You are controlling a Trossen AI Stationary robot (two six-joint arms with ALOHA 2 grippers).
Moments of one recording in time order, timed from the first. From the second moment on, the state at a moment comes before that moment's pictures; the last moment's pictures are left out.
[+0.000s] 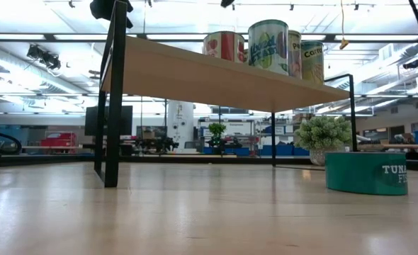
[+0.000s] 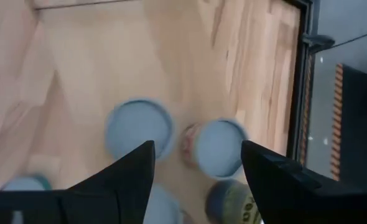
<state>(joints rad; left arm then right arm) 0.15 0.98 1.22 -0.89 -0.20 -0.09 0.12 1.88 2.21 -1.36 0.26 -0.21</state>
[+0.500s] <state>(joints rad) 0.15 0.98 1.22 -0.89 -0.20 -0.09 0.31 1.88 2.14 -1.53 0.42 -0.07</state>
